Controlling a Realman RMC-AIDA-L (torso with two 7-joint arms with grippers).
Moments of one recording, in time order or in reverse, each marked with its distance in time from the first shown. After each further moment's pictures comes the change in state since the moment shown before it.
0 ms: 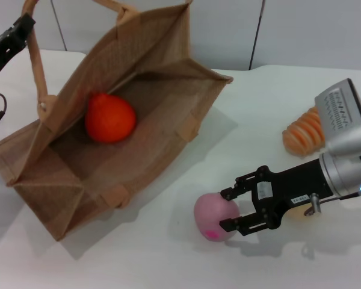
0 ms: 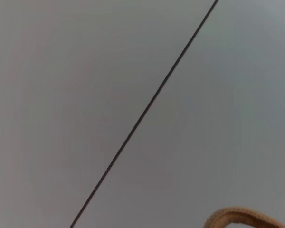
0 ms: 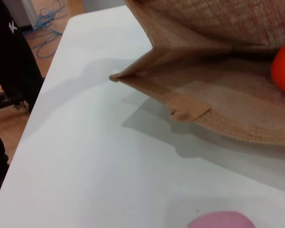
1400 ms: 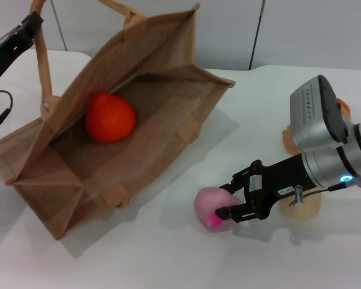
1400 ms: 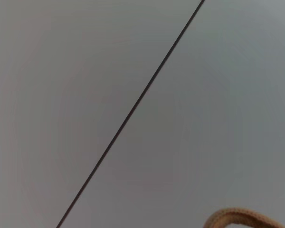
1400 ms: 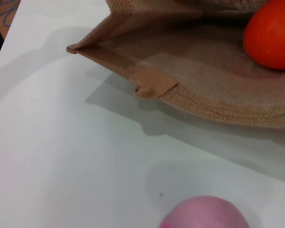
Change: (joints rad) left arm -0.017 0.000 -0.002 -0.002 0.023 0.005 -0.008; right arm 0.072 0.004 -0.075 0.075 0.002 0.169 0.081
